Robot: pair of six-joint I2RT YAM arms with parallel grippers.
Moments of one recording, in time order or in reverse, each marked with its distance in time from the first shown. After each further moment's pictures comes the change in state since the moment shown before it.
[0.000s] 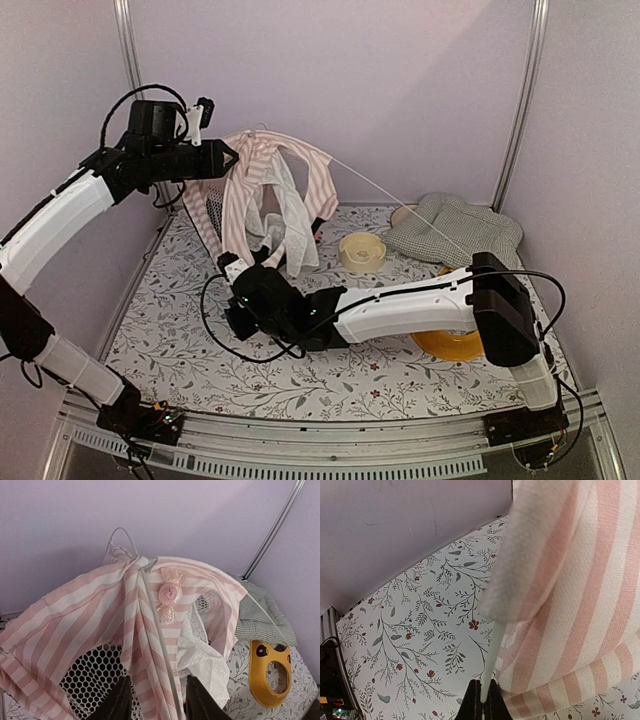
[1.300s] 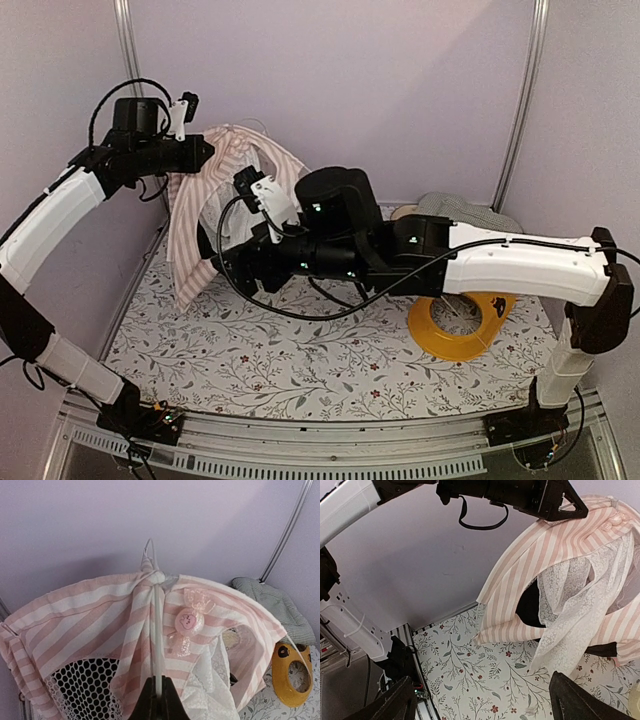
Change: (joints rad) left arm 0.108 0.000 0.018 0.005 0.039 0.126; right arm -0.001 -0.428 -0.042 -0.187 -0.215 -0.090
